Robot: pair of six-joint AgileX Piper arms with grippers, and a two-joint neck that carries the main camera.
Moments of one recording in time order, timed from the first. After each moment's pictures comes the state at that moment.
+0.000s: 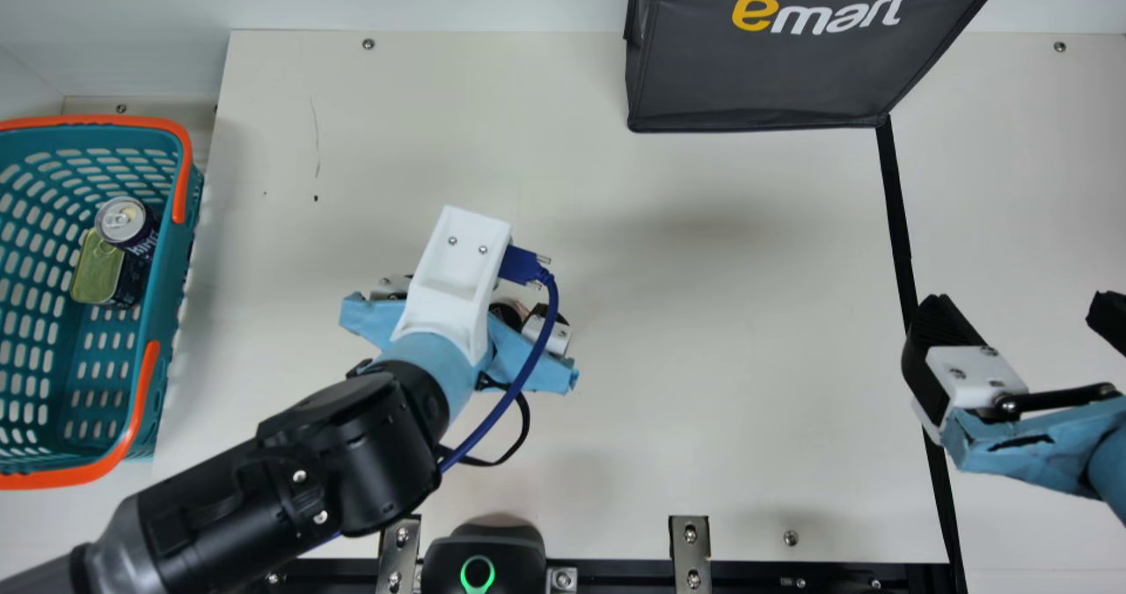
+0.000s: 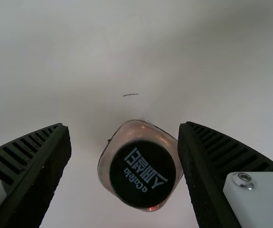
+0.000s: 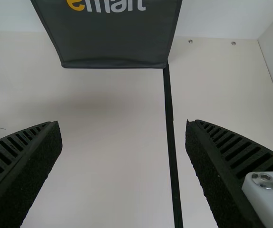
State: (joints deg) left arm -61.4 83.3 -65.3 27.3 55.4 -54.6; right arm 0.6 42.6 -69.8 -0.8 69.6 -2.3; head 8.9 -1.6
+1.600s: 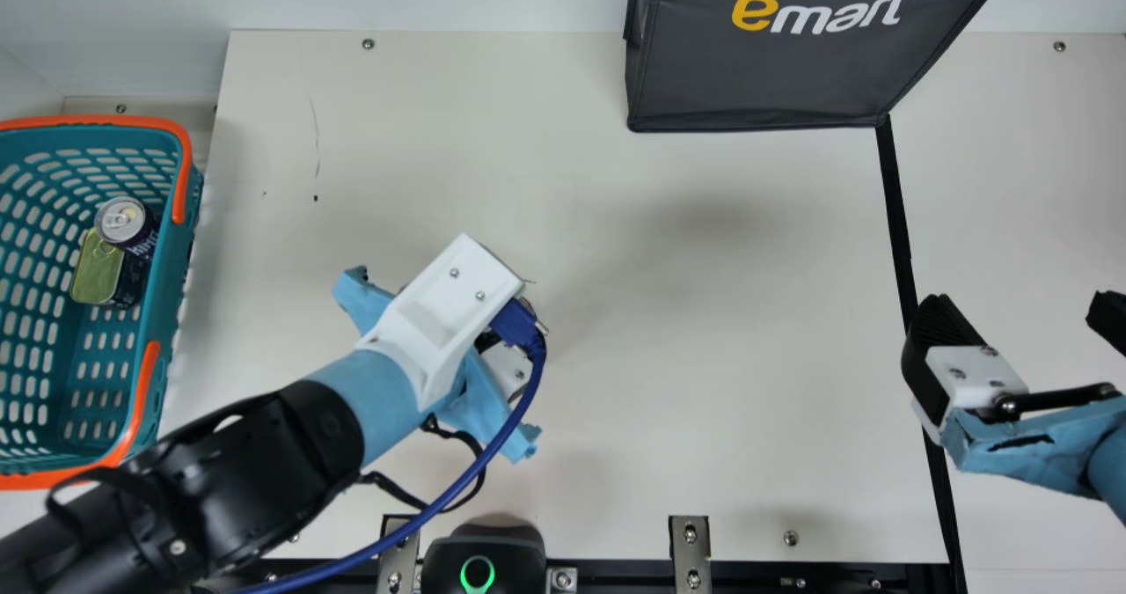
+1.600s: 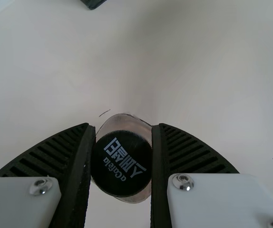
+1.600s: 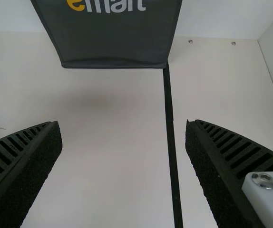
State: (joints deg) left arm -57.3 73.1 -61.0 14.2 45.9 -19.2; right arm 0.6 42.6 -69.8 -0.8 69.6 -2.3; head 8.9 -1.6
